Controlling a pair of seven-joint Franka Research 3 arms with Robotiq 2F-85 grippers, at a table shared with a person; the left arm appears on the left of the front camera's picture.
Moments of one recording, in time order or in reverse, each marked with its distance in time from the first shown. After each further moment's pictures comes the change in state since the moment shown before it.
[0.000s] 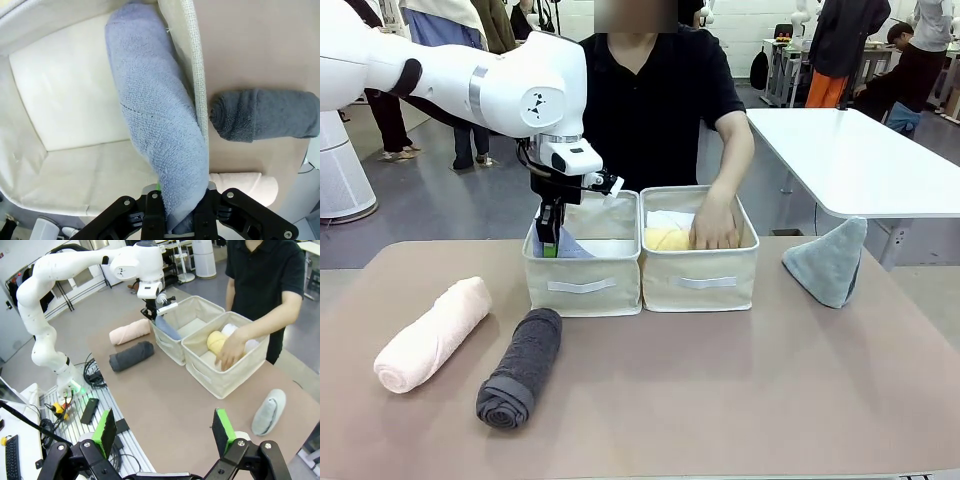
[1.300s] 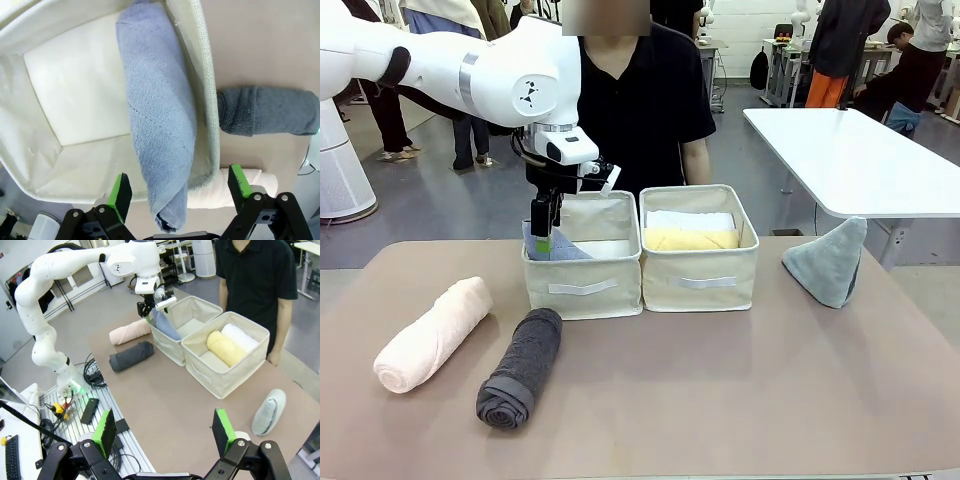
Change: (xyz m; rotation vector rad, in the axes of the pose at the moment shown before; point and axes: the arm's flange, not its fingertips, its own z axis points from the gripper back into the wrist) left arm -0.009 -0.003 0.021 0.036 -0.014 0.024; right arm 0.000 0.000 0.000 0.000 0.000 0.000
